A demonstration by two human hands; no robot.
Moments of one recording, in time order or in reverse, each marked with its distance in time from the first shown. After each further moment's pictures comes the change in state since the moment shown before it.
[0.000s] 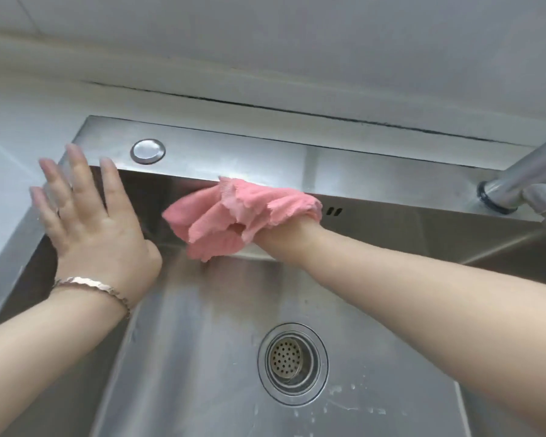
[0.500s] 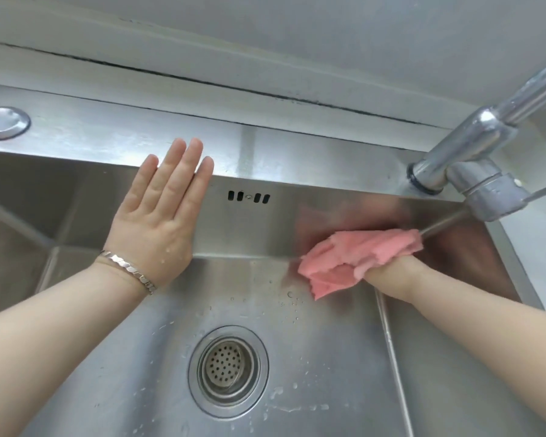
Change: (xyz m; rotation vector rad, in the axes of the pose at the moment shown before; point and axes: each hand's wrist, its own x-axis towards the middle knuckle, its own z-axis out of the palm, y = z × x) left_hand 0.005 0.086 0.091 -0.161 0.527 0.838; right_hand -0.121 0.181 0.116 0.486 -0.257 0.758
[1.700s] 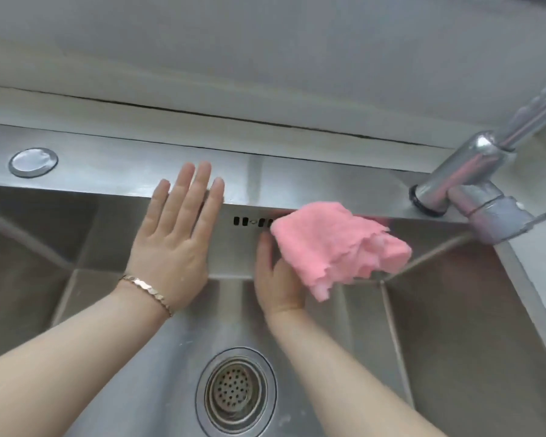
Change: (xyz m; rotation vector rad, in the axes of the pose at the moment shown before) left_hand 0.006 0.010 -0.003 -0.004 -0.200 -0.138; right_hand -0.017 -0.167 0.063 0.695 1.080 -0.499
